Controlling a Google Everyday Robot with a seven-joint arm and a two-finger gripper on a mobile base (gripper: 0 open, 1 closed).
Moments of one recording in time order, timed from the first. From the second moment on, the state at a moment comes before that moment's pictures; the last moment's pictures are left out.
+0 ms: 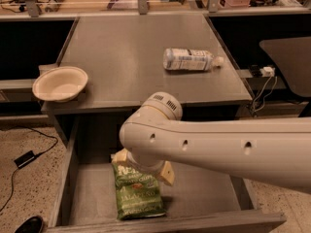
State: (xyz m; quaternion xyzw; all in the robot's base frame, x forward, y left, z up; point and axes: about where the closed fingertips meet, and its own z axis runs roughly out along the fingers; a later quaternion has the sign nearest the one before) arm 0.433 0.018 0.675 -0.98 0.19 -0.07 0.07
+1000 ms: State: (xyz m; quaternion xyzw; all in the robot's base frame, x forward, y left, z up) arm 0.408 0.062 0.618 -0.99 0.10 -0.02 0.07
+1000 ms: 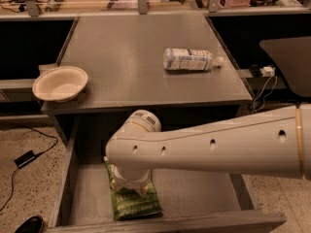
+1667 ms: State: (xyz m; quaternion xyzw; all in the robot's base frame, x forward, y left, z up) arm 0.413 0.077 0.653 -0.98 0.11 -0.02 0.15
